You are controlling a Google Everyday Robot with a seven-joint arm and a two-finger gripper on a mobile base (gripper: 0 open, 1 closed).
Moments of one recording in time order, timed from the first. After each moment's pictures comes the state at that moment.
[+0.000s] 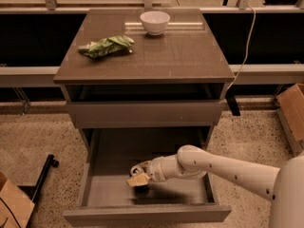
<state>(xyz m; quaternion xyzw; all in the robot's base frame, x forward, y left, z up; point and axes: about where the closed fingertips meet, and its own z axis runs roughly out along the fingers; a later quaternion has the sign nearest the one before) 0.529 0.059 0.433 -0.41 0.77 0.41 0.27</state>
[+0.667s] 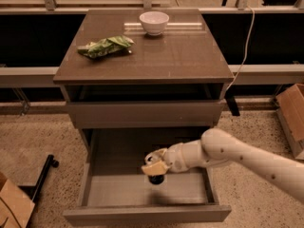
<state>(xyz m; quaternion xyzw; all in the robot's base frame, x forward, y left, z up) 0.510 0.004 0.541 -0.42 0.76 0.41 0.28</state>
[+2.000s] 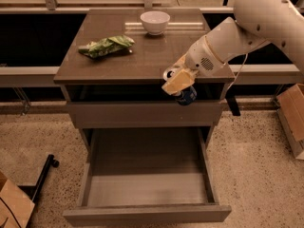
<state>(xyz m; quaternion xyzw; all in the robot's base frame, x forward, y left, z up) 0.582 -0.066 0.867 -0.56 0.74 0.24 0.27</state>
